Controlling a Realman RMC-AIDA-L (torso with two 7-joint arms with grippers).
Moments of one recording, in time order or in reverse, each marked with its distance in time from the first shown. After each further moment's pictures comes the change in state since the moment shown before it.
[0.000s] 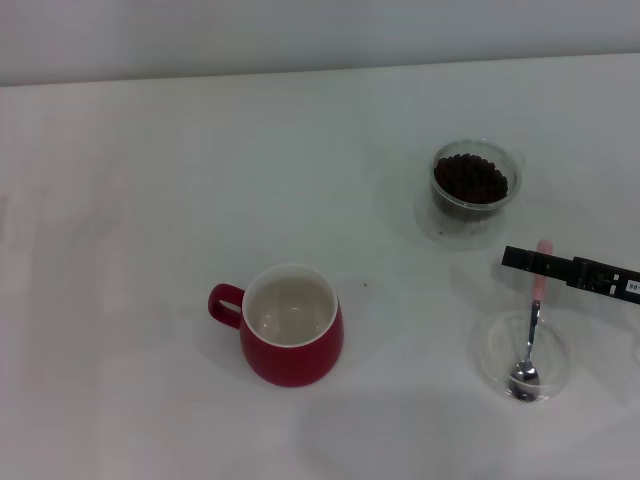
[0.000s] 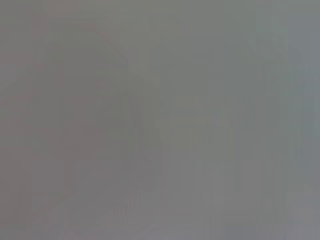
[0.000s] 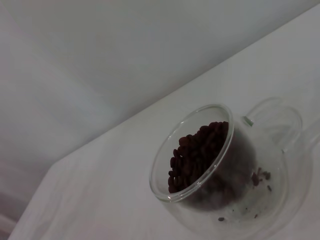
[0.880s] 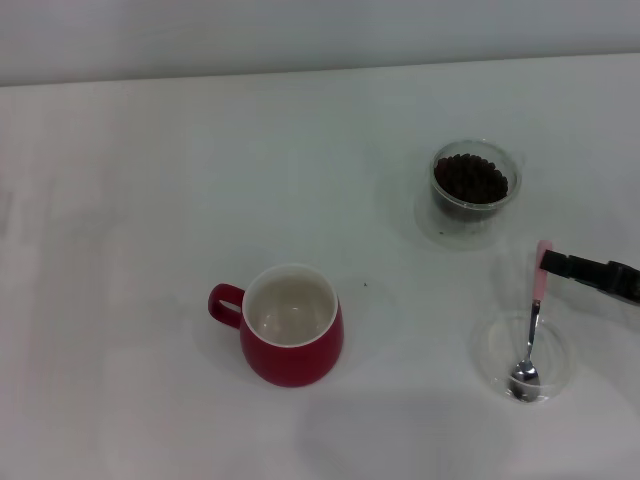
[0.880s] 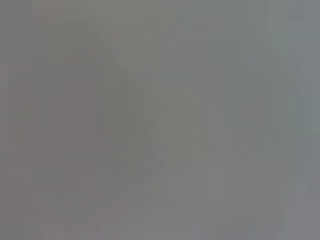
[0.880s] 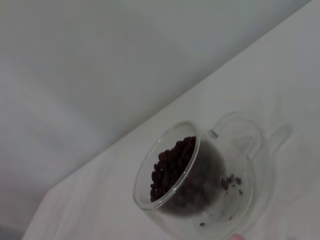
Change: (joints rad) left arm -0.018 0.002 0.000 -0.006 0.003 -0.004 0.000; right arm -0.049 -0.017 -0.001 0.016 0.059 -0.033 0.014
